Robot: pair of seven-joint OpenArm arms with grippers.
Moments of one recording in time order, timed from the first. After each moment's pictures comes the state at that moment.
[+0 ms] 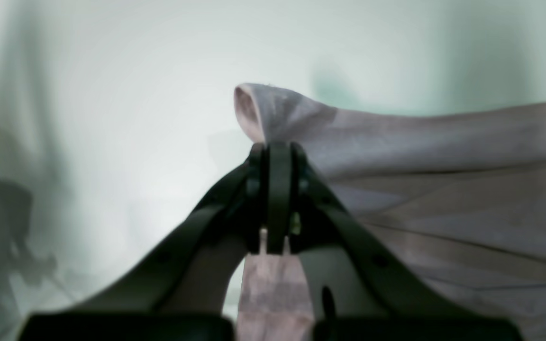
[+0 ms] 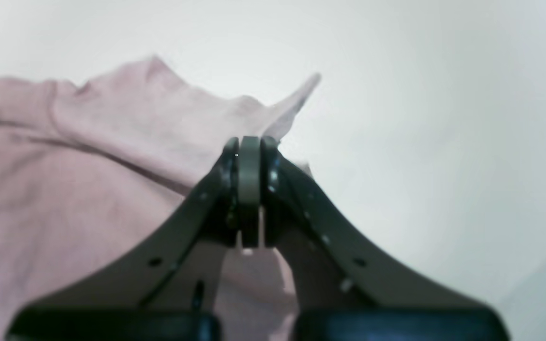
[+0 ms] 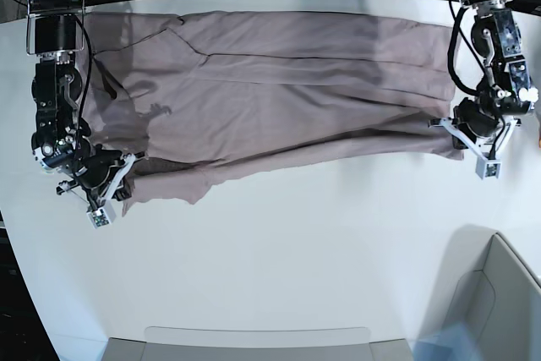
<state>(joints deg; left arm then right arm) 3.9 -24.0 -19.4 98.7 -25.4 -11.2 64.4 13.2 27.1 -2.3 85.1 21.9 21.4 -49.2</state>
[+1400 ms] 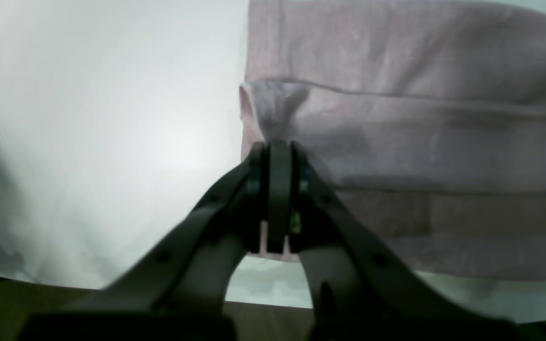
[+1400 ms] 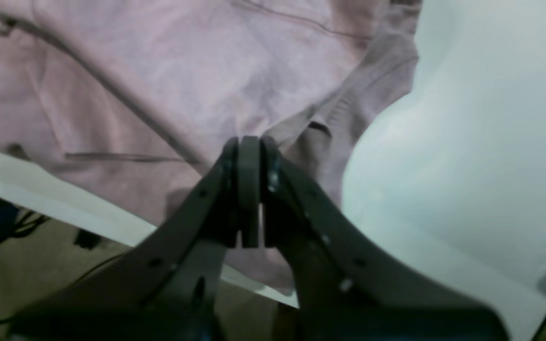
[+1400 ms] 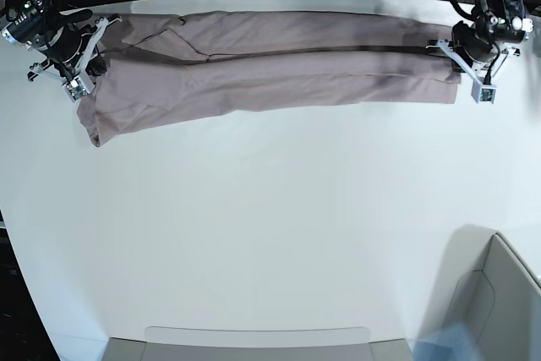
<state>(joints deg) 26.7 -22.6 -24.2 108.5 -25.6 -11.3 63.7 -27.8 24.6 24.6 118.3 29.4 35.6 -64.1</state>
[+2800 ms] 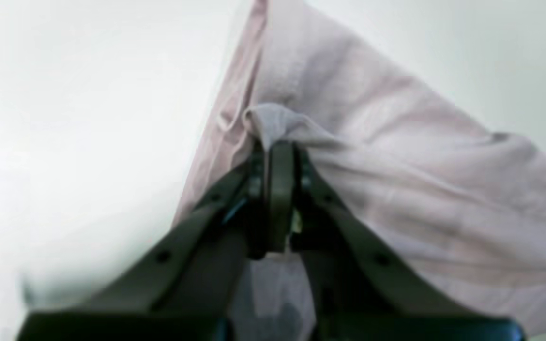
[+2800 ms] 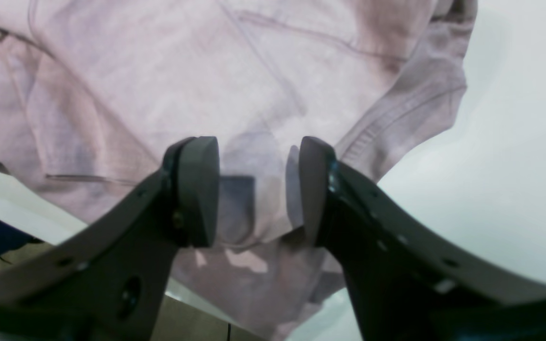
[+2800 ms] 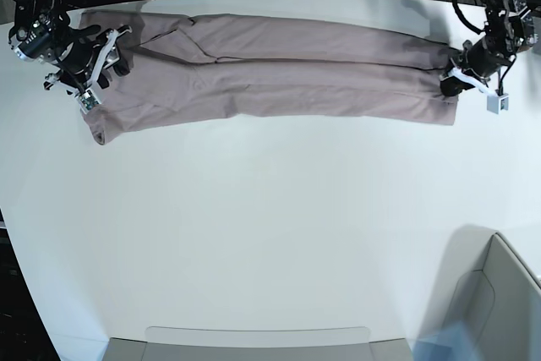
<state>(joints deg) 19.0 -22.7 -26.5 73.5 -47.5 -21.4 48.9 -22.2 26.2 18.6 109.8 30.1 35.6 -61.2</state>
